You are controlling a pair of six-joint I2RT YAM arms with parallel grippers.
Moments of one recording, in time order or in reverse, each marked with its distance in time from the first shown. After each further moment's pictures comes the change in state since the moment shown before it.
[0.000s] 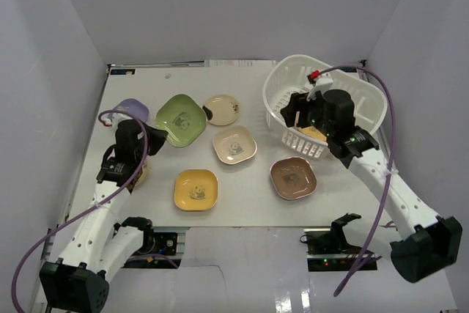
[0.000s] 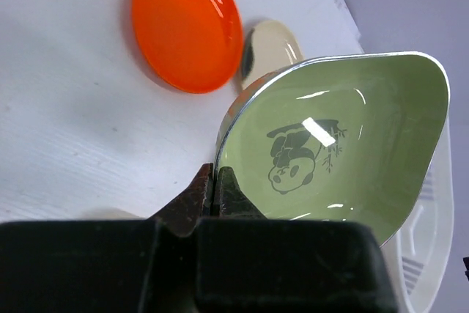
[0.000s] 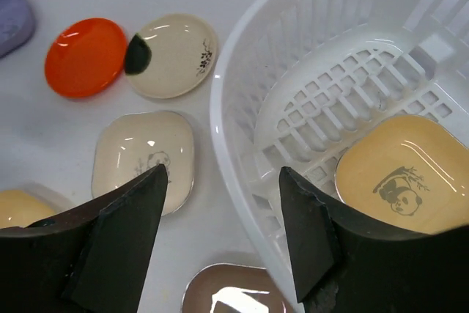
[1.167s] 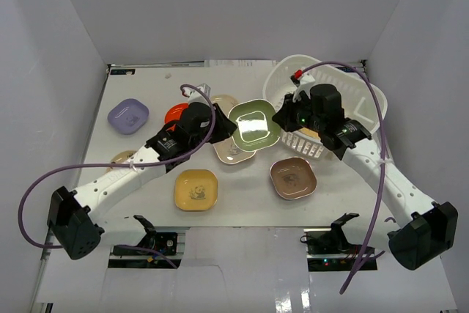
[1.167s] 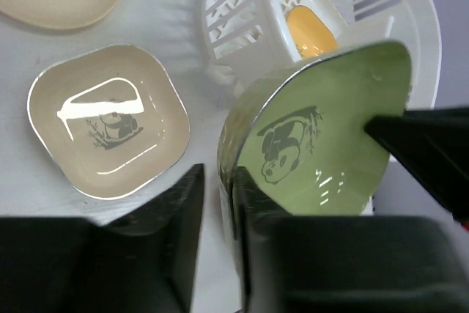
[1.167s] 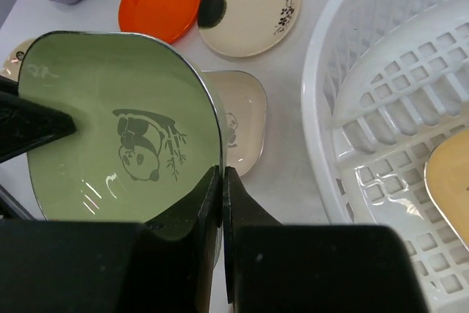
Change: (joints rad) left arm -0.594 0.456 0.370 0.095 -0.068 0.110; right arm 0.087 -0.010 0.044 -0.113 -0.173 0.071
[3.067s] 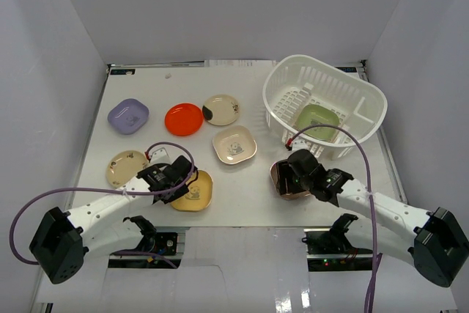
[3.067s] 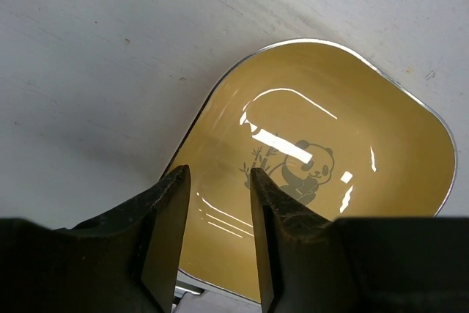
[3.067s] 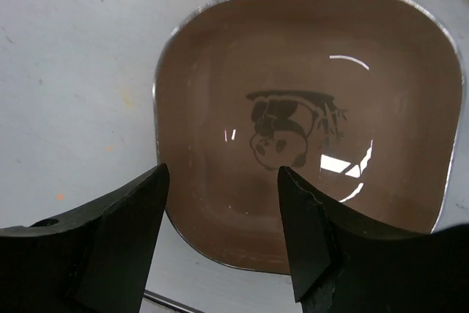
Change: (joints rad) left arm -0.005 -0.251 -0.491 -0.563 -0.270 -0.351; right arm 0.275 -0.192 -0.563 -0.049 0.381 0.227
